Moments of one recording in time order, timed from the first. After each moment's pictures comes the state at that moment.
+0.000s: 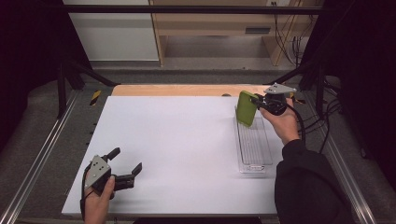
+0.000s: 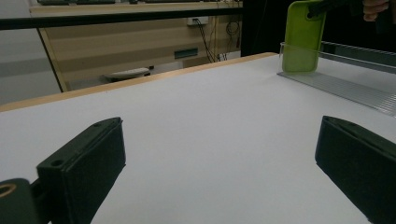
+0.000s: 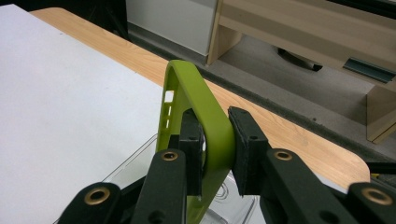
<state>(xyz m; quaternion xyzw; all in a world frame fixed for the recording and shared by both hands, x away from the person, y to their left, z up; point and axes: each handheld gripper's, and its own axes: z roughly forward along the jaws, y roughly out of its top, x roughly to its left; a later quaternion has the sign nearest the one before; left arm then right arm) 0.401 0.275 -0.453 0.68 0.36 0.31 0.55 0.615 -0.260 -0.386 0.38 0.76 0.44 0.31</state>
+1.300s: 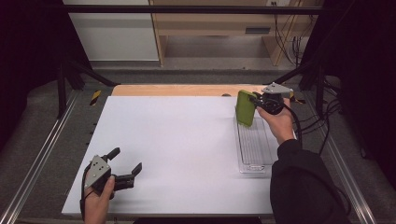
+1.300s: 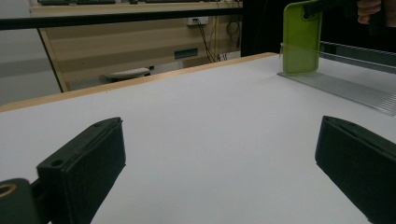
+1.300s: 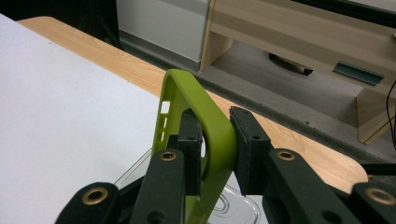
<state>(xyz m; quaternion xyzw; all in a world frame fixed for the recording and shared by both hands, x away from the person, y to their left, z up) 0.401 0.276 -0.452 0.68 0.36 0.31 0.55 0.620 -0.252 -0.389 0.39 0.74 0.44 0.33</state>
